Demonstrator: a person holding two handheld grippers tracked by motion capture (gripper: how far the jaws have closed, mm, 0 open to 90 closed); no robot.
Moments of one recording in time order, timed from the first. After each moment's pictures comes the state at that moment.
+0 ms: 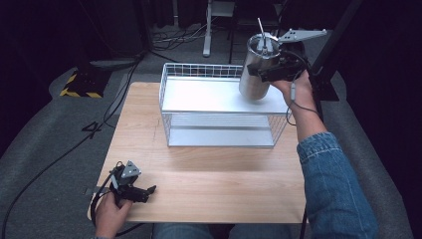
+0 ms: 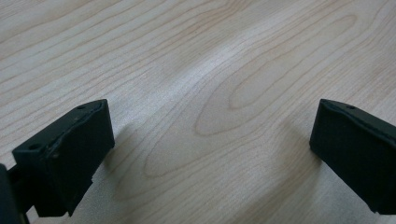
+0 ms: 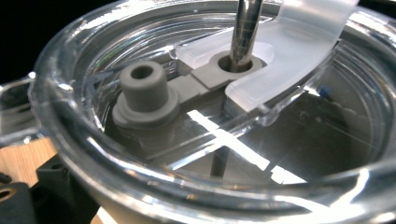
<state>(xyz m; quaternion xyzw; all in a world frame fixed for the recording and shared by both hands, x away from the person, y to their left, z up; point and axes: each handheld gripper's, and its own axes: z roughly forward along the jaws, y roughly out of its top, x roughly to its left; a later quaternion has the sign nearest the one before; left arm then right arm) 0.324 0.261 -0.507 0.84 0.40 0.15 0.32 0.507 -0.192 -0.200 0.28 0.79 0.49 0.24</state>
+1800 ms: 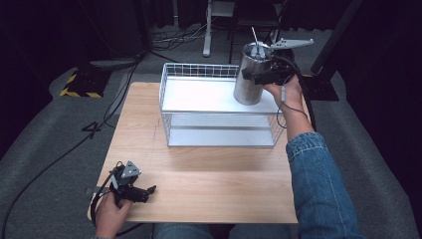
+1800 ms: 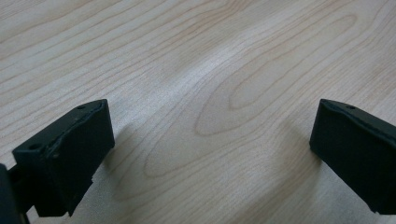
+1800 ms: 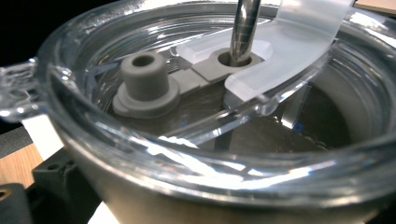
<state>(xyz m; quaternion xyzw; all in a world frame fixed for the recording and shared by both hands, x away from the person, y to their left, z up) 0.324 0.261 -0.507 0.84 0.40 0.15 0.32 0.535 -0.188 -0.239 0.31 0.78 0.50 0.20</state>
